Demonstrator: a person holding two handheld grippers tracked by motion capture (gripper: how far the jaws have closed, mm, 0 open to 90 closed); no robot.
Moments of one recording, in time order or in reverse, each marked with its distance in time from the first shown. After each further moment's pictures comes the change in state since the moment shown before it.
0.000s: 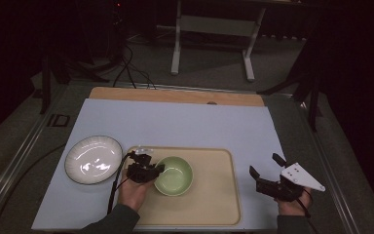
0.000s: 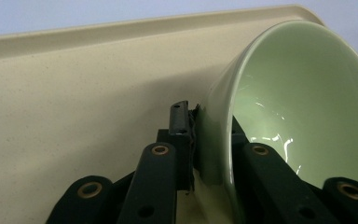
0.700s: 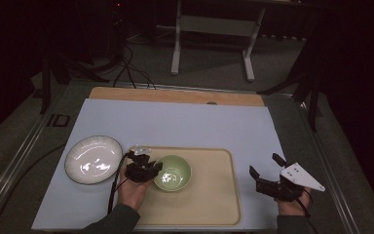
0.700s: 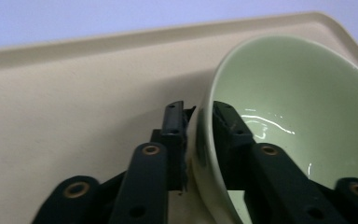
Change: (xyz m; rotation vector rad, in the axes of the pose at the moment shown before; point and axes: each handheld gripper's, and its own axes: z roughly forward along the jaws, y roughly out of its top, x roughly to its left) left arm 0.005 0.001 -0.004 -0.056 0.072 0.008; right arm 0.000 0.000 0.000 0.001 0.000 -0.004
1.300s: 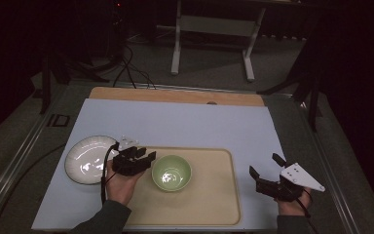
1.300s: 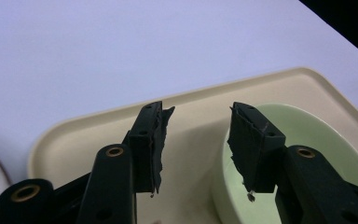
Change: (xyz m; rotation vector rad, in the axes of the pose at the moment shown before) left arm 0.012 0.020 -0.041 -0.150 0.033 0.051; right arm 0.000 0.000 0.000 0.001 0.000 -0.004
